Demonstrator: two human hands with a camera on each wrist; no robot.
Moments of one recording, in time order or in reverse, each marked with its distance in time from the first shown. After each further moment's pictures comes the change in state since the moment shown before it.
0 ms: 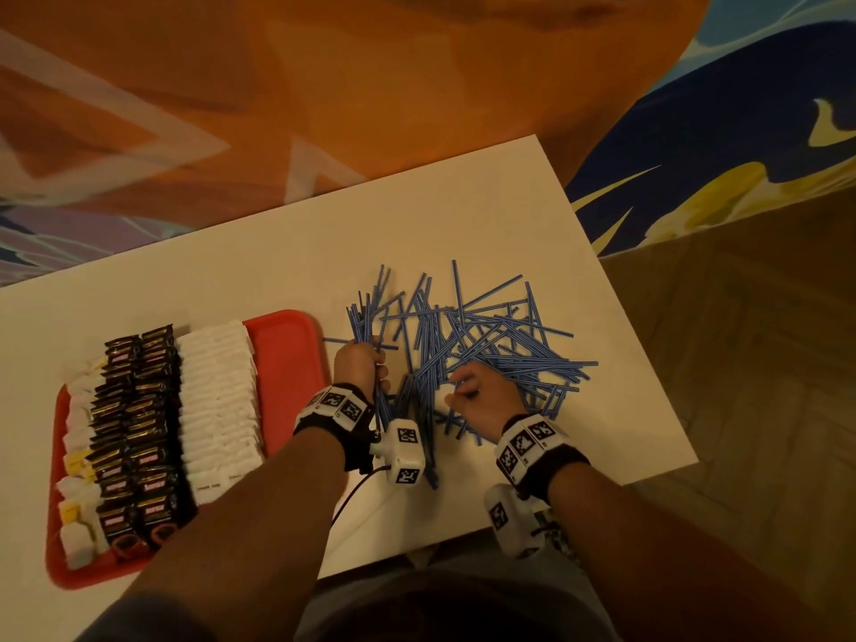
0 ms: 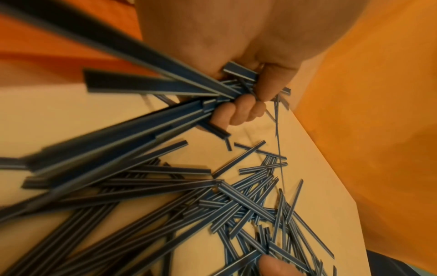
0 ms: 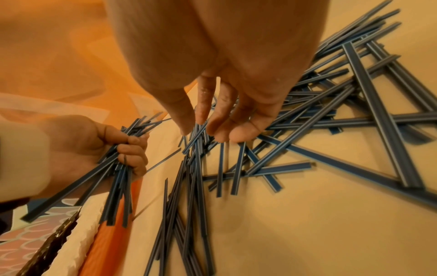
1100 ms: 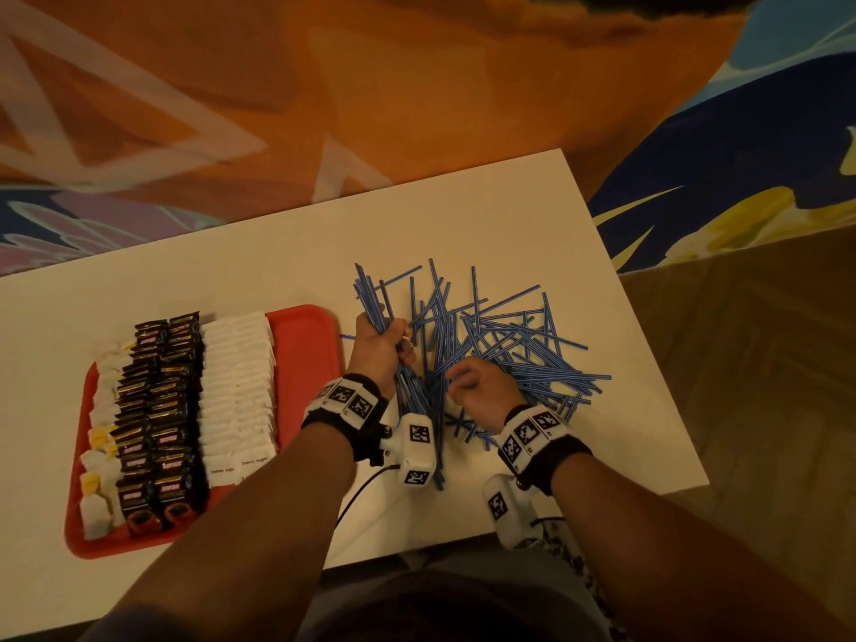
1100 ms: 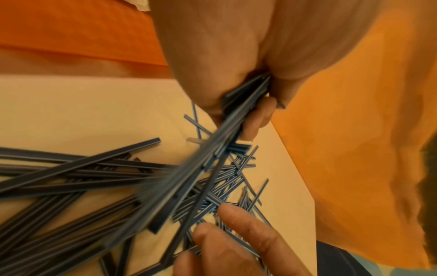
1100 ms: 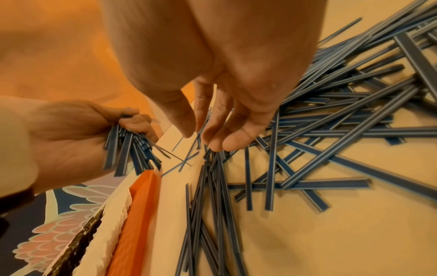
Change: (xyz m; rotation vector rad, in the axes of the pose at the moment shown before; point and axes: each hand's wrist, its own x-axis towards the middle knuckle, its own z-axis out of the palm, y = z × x) left_hand -0.037 0.018 0.010 -0.150 -0.069 0.307; right_hand 0.002 -0.027 0.000 -0.053 -0.105 -0.053
